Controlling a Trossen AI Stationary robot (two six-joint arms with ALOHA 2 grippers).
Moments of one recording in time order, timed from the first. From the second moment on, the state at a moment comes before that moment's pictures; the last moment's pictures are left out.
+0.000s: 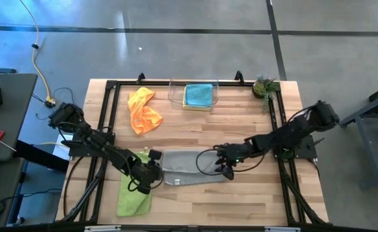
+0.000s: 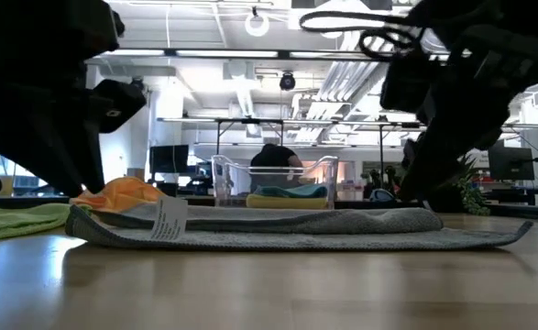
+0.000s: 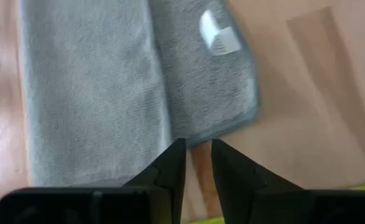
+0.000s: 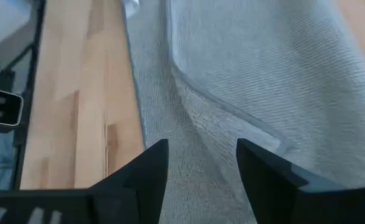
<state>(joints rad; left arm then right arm) -0.46 1.55 0.71 -0.21 -0.31 -0.16 0.28 1.51 0.55 0.20 -0.08 0.60</state>
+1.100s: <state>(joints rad) -0.38 1.57 0.71 -0.23 -0.30 -0.12 0.16 1.66 0.78 -0.14 -0.13 0.11</state>
